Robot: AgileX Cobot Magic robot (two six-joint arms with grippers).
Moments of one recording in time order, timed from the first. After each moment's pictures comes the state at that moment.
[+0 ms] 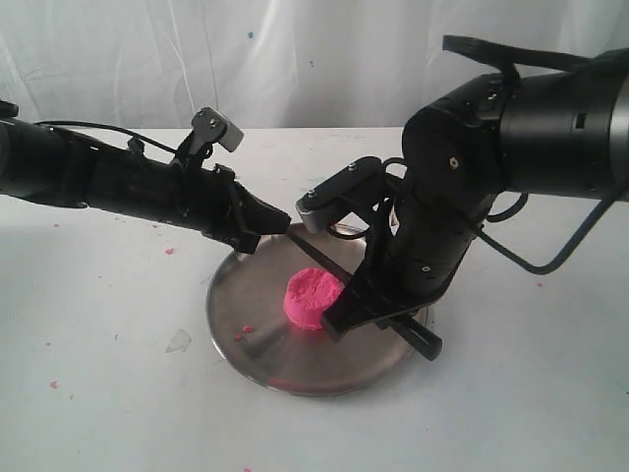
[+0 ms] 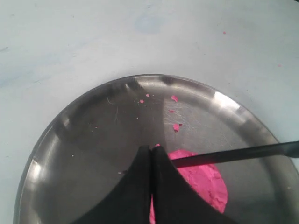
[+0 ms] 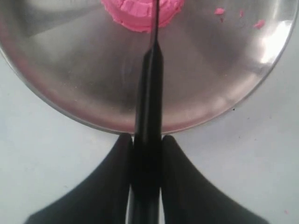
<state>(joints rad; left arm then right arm) -0.21 1.95 -1.19 -1.52 0.77 1.85 0.67 1.65 -1.12 -0.08 0.85 0.01</state>
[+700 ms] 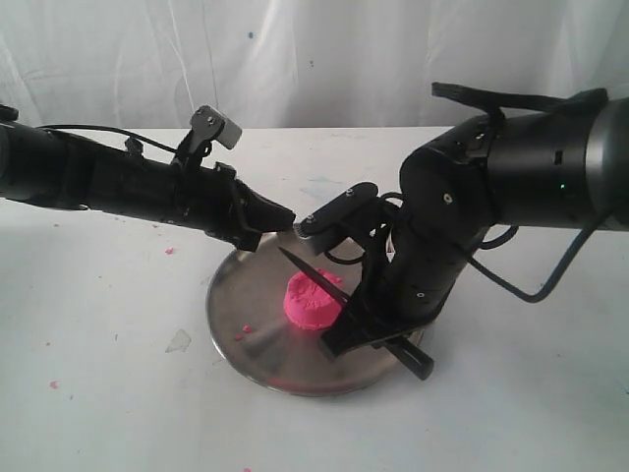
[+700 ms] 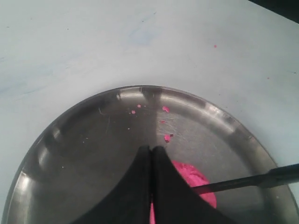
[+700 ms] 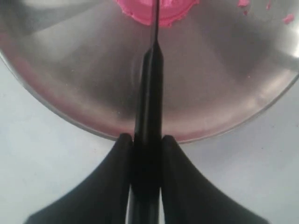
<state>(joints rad) -0.21 1.95 -1.18 -1.57 0.80 1.88 0.67 1.68 -1.06 -0.05 0.75 -0.01</state>
